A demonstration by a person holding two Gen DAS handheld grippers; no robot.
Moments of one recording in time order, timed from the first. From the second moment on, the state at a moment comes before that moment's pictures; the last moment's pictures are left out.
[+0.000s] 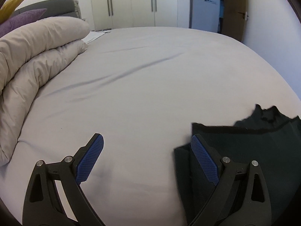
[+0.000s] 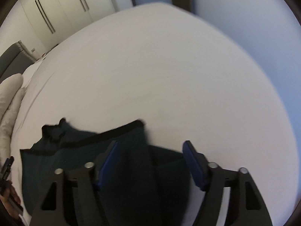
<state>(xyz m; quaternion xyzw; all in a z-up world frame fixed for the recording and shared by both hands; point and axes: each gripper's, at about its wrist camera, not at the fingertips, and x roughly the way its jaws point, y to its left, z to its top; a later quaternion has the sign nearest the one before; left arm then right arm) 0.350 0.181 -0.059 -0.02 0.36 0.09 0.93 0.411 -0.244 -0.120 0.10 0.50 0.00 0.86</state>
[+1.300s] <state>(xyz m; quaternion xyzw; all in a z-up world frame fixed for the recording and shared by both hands) 0.247 0.163 -0.065 -0.06 0.35 0.06 0.93 0.386 -0.255 -0.134 0.09 0.46 -0.05 0.88</state>
